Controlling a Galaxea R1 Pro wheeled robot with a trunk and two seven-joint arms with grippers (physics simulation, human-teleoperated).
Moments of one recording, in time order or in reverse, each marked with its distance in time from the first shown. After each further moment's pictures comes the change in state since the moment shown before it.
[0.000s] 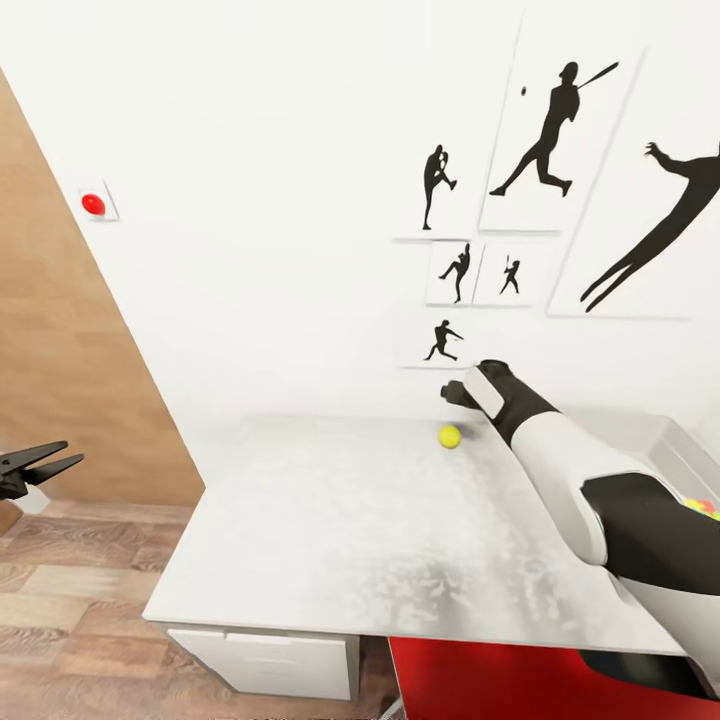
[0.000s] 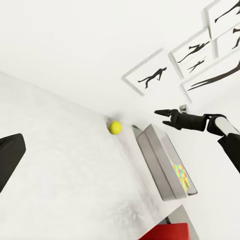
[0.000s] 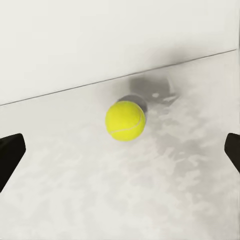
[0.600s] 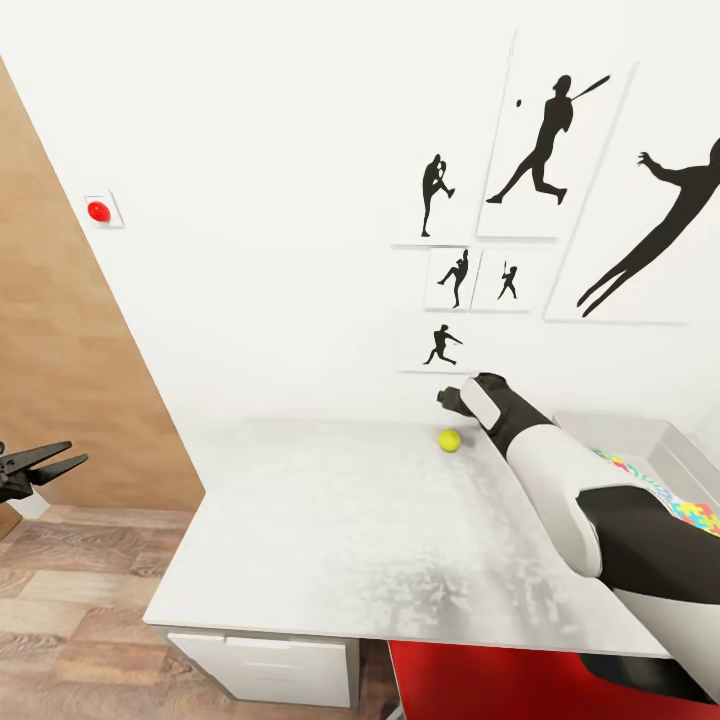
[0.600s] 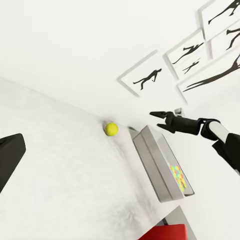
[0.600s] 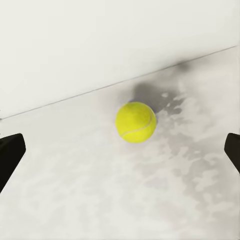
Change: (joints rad) left arm 0.000 -0.011 -0.002 0.002 0.003 0.000 0.000; right arm 0.041 0.015 -0.053 0.003 -0.001 -0.092 0.004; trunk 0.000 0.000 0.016
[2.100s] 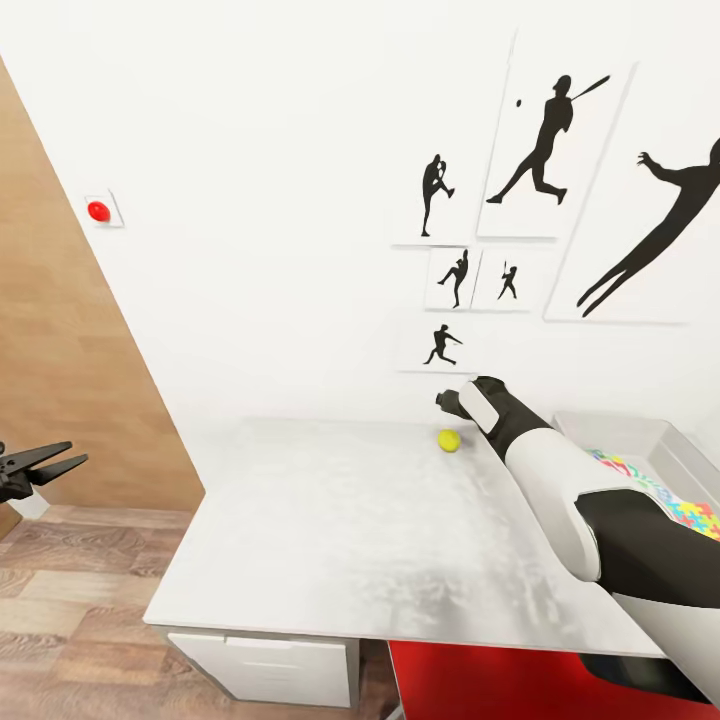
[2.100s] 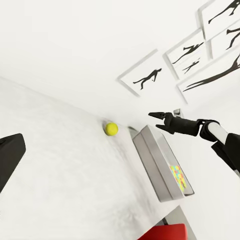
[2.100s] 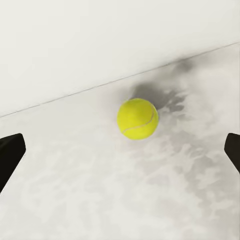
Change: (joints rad) left arm 0.000 0.000 -0.002 0.000 0.000 0.000 0.000; right arm 0.013 0.004 0.000 -0.003 -0.001 -0.010 0.001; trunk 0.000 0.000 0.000
